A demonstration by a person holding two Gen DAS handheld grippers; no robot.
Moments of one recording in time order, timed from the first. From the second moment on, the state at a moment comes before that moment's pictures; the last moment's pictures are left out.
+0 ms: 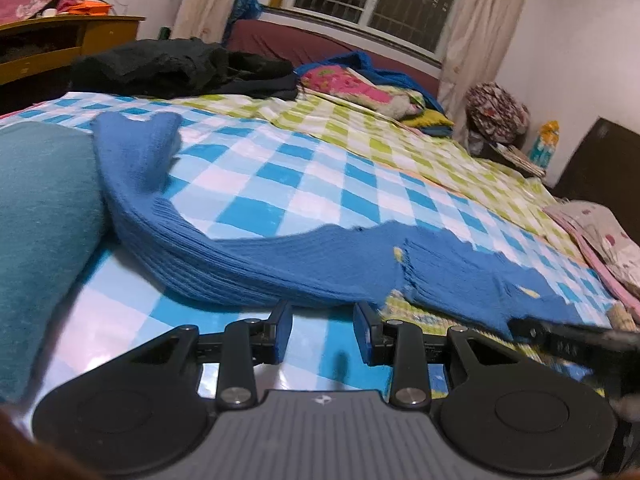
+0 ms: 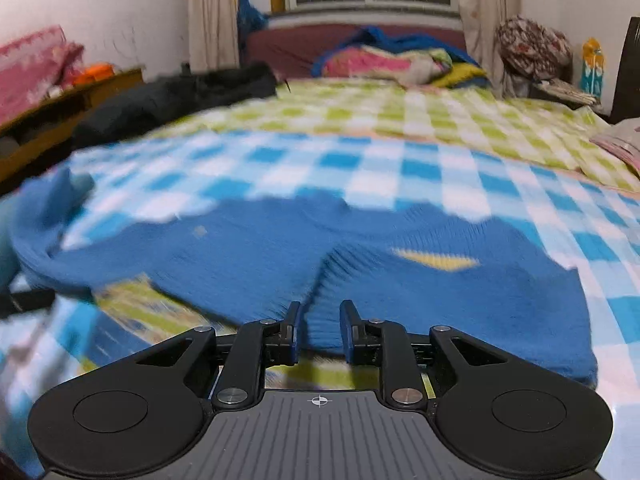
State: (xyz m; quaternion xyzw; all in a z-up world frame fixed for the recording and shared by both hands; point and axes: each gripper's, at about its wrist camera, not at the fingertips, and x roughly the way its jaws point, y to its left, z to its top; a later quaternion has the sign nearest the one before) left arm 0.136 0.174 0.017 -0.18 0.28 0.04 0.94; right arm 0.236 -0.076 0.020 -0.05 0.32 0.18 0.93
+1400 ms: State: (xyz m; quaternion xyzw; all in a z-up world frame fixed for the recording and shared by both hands) left arm 0.140 0.261 -0.005 -0.23 0.26 0.13 0.93; right arm 0.268 0.287 0.065 -0.12 0.38 0.48 0.78
